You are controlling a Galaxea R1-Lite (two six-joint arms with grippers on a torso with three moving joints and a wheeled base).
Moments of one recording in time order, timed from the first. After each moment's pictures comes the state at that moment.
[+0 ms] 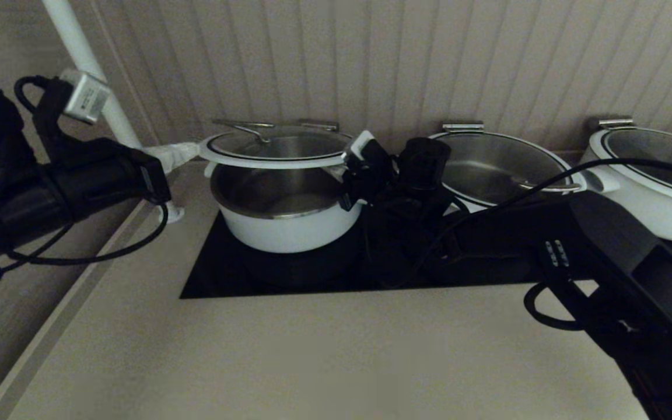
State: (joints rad) left arm -0.07 1.53 -0.84 -0.70 -0.42 0.04; right arm 0.55 2.44 -1.83 -0.84 0.36 -0.44
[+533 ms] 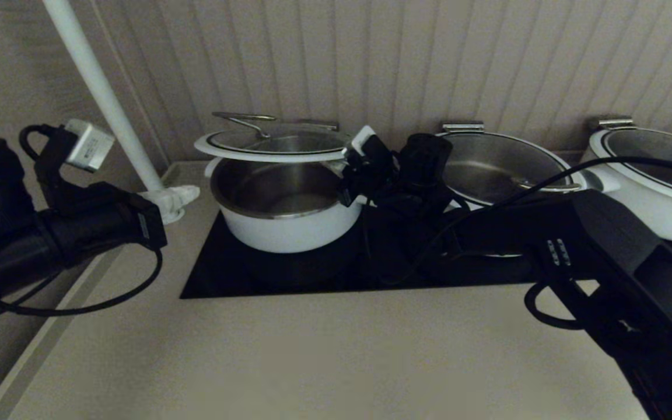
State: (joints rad) left arm -0.07 1.49 -0.67 -0.72 -0.42 0.05; right arm 0.55 2.44 -1.85 -0.84 0.36 -0.44
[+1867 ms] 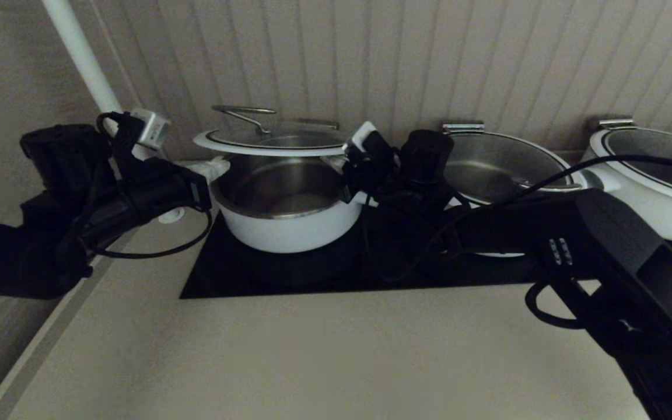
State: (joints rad) left arm -0.08 1.80 -0.90 -0.91 -0.42 0.05; right arm 0.55 2.43 -1.87 -0.84 0.36 -0.44
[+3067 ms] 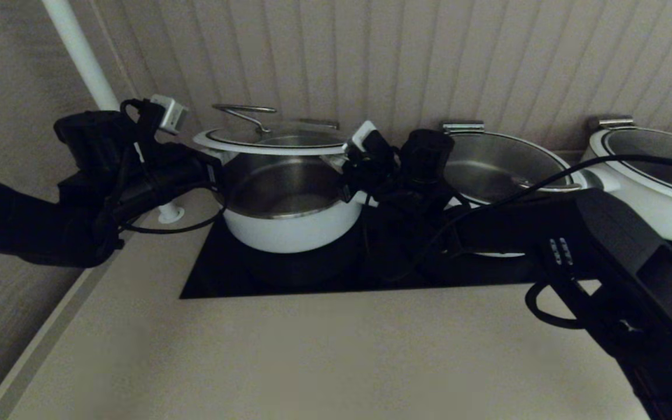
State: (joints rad) left arm -0.09 1.91 -1.08 -0.88 -0.39 0.04; right arm 0.55 2.43 -1.87 -0.85 0.36 -0.44
